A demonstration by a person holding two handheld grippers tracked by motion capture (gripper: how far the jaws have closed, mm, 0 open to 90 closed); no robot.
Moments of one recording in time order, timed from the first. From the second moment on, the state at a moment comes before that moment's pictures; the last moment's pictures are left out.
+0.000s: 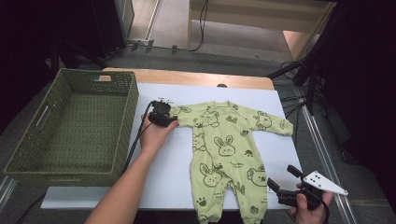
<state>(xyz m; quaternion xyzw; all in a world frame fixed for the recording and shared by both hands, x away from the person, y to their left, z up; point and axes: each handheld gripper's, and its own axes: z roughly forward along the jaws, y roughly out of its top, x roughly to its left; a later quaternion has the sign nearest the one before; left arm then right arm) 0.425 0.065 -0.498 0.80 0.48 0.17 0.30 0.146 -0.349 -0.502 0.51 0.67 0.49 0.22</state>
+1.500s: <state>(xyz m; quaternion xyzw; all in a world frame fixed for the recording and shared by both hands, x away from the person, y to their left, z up) 0.430 0.097 -0.498 0.76 0.53 0.21 0.30 0.145 -0.353 -0.505 0.51 0.67 0.50 0.21</state>
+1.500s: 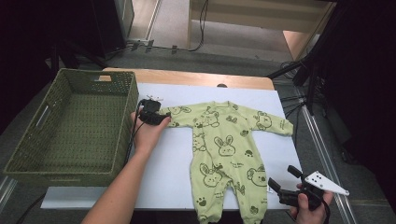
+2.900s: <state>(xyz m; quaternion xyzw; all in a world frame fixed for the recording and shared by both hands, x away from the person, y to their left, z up) 0.392 0.060 -0.465 0.79 0.38 0.19 0.44 0.147 -0.350 -0.507 0.51 0.67 0.50 0.20</state>
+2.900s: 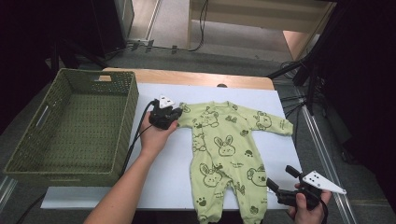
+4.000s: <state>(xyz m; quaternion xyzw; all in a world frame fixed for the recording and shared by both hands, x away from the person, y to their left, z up) 0.340 -0.010 -0.481 0.86 0.24 0.14 0.43 0.148 -0.351 -0.508 0.51 0.67 0.50 0.20</state>
